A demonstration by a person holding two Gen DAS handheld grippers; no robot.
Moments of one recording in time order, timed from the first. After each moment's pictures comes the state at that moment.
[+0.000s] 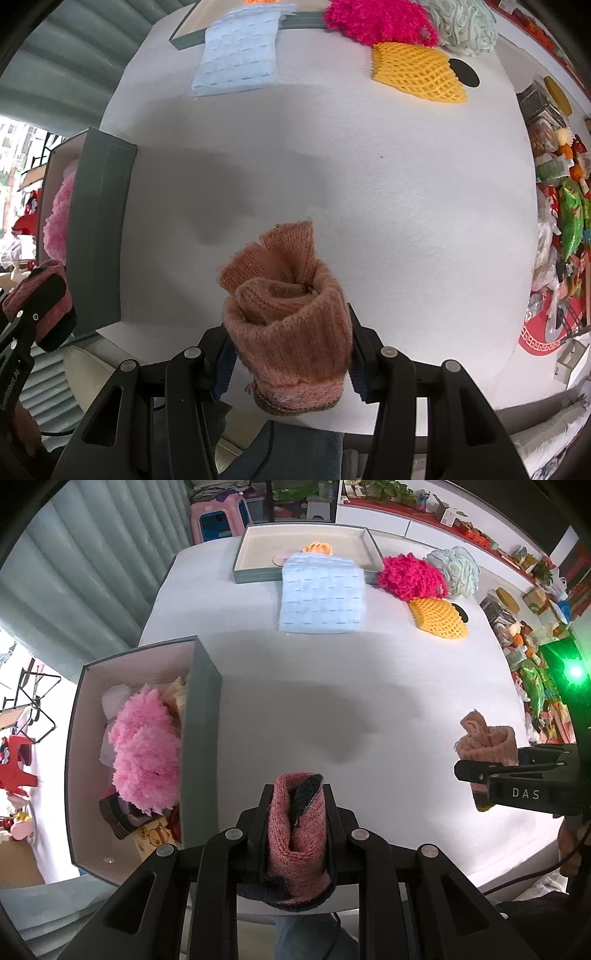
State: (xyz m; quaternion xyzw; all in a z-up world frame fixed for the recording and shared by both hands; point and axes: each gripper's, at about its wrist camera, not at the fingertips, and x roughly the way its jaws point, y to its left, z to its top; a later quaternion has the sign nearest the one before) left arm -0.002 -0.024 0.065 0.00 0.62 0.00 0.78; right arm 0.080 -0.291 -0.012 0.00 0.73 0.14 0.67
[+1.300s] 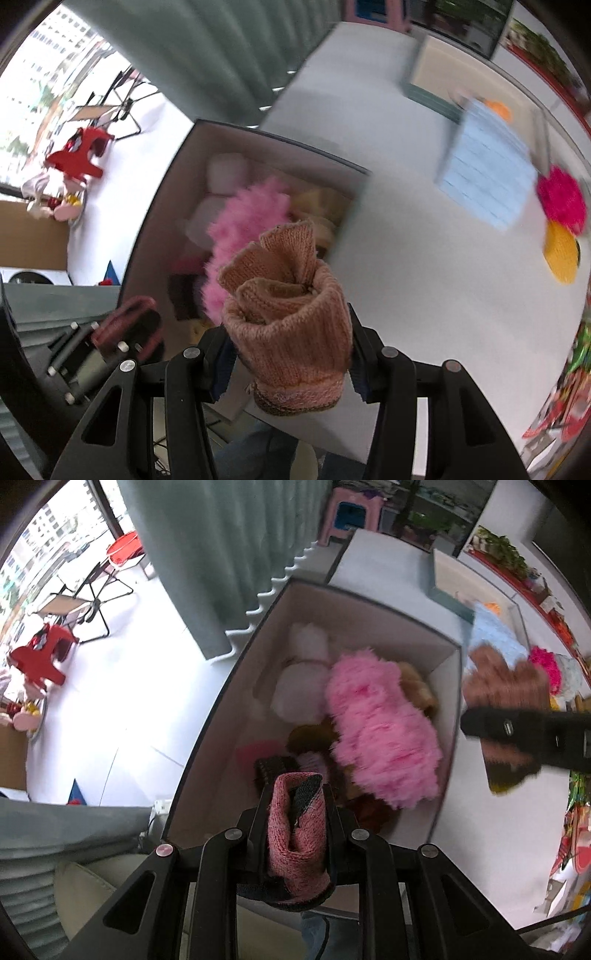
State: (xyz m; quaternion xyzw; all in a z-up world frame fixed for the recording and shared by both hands) left arm -0.054 0.193 0.036 -0.13 0.61 0.16 0.77; right arm 0.089 0.008 0.049 -0.10 0.67 0.27 0.68
